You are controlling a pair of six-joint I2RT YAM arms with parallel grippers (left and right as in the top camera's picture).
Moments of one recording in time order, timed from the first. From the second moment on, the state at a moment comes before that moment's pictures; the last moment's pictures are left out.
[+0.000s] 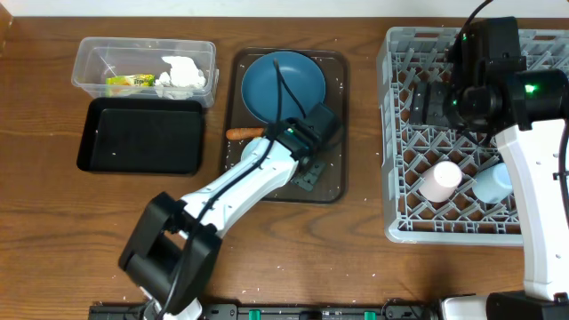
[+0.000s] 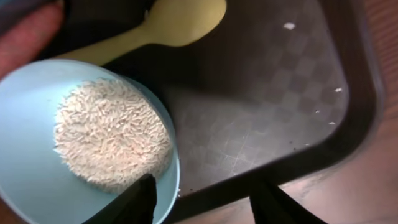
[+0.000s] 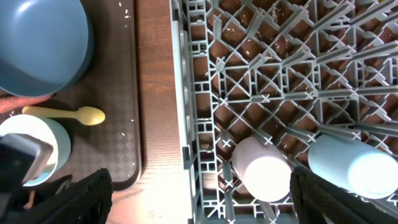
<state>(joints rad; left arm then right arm) -0.69 1.83 1.33 -0.89 -0.09 -0.17 0.13 1.56 1.73 -1.31 0.02 0.26</state>
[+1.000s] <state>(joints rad) -0.68 1.92 1.33 -0.85 -0.16 -0.17 0.13 1.56 1.73 -1.32 0.02 0.26</state>
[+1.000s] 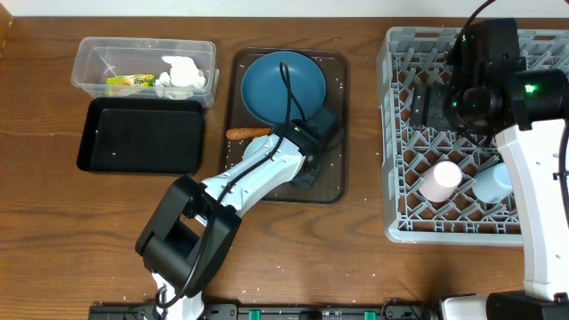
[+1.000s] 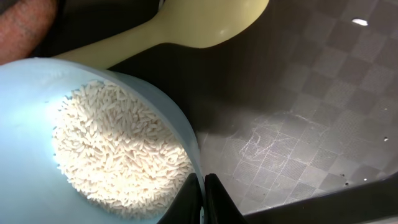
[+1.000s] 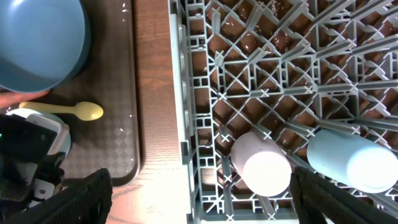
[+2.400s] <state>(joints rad) 0.40 1.87 1.41 -0.81 0.94 -0.11 0.13 1.56 1.73 -1.33 0.02 0.26</state>
